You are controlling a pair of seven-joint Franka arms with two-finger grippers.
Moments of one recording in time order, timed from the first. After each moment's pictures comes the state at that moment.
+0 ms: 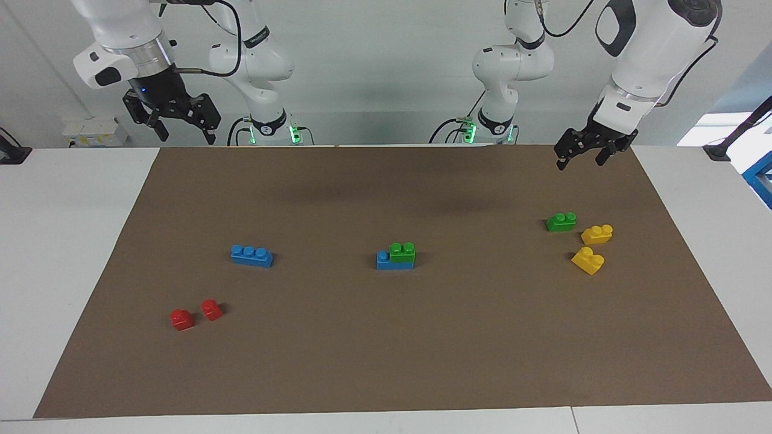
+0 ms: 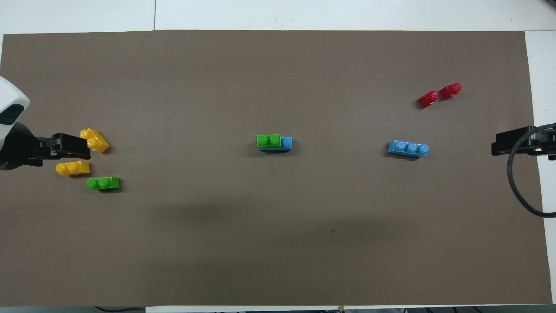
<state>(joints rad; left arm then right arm) 0.00 -0.13 -0.07 -1.81 -0.03 1.66 -0.13 -0.07 -0.13 0.08 -1.64 0.00 1.50 0.12</state>
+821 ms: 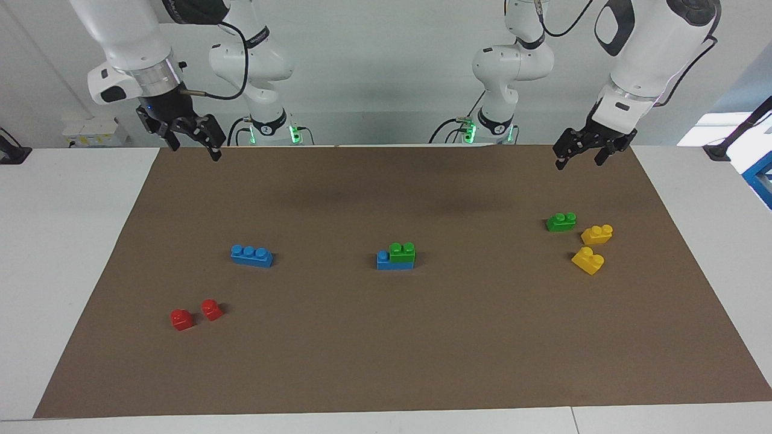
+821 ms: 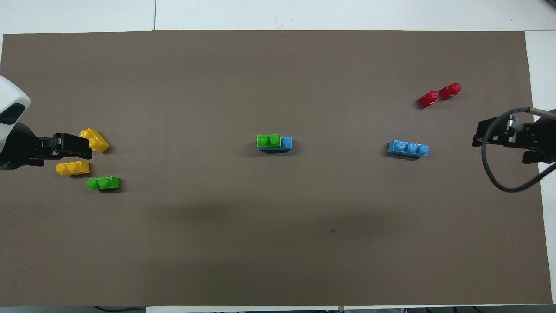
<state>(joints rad) -0.01 -0.13 -0.07 -1.81 -0.04 1.67 -0.18 -0.07 -0.10 0.08 -1.72 0.08 1.58 0.45</state>
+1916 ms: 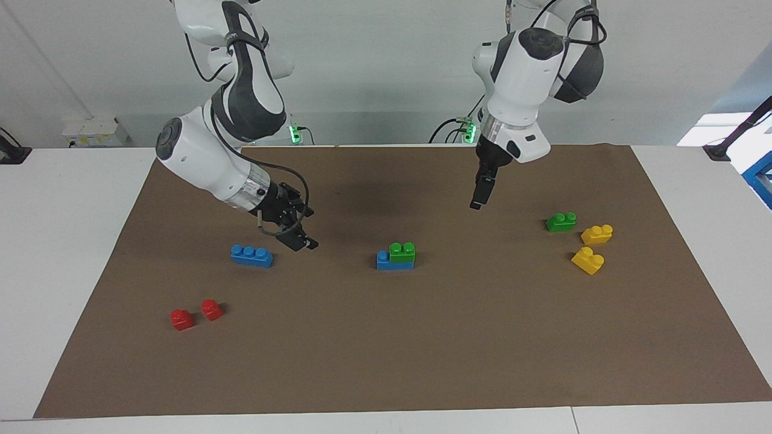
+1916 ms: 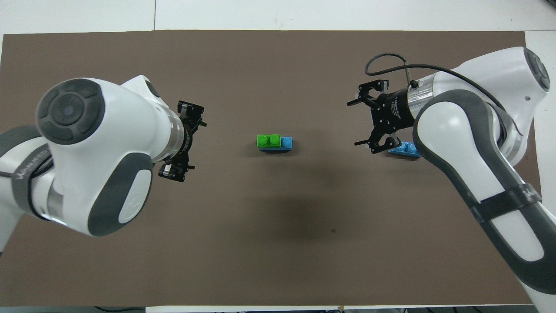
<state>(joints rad) -0.39 0.05 -0.09 -1.82 -0.06 1.96 -1.71 0.10 0.23 0.09 -1.81 0.62 2.06 1.30</state>
